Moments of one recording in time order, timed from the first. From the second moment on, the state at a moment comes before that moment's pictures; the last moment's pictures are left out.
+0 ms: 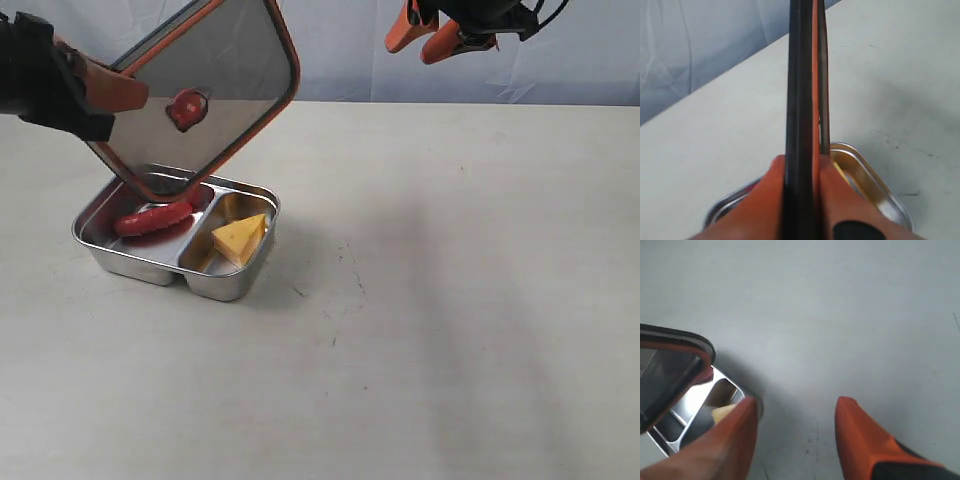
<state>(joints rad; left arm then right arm) -0.04 1.38 -0.93 -1.19 0.66 1.55 0.35 1.93 -1.79 0.50 0.99 -0.12</state>
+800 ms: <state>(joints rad) -0.26 1.27 -0.92 -0.84 0.18 1.78 0.35 1.93 -1.79 1.15 1.06 -0.08</state>
